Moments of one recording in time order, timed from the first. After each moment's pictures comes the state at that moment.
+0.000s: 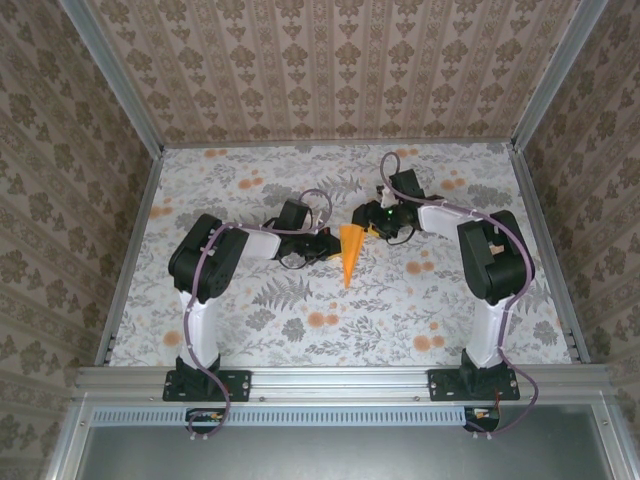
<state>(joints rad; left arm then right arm) -0.57 2.05 1.05 0.18 0.73 -0.80 0.28 1.96 1.24 -0.24 -0.55 0.64</state>
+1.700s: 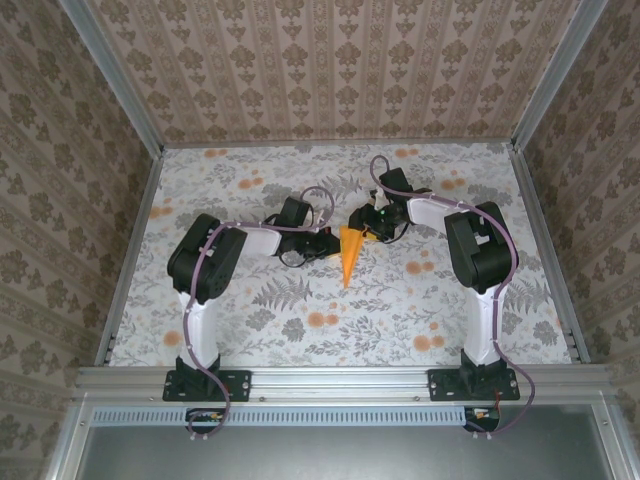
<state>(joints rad) -0.57 2.03 1.09 0.08 0.70 -0.70 0.30 2.07 1.36 -0.40 -0.50 0.59</state>
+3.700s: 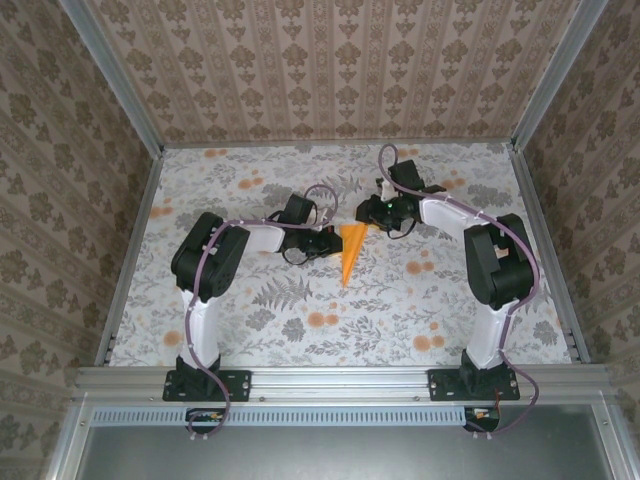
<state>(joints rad) -0.58 2.06 1.15 0.02 0.69 -0.66 0.30 1.90 1.30 -0.38 -0.49 0.56</state>
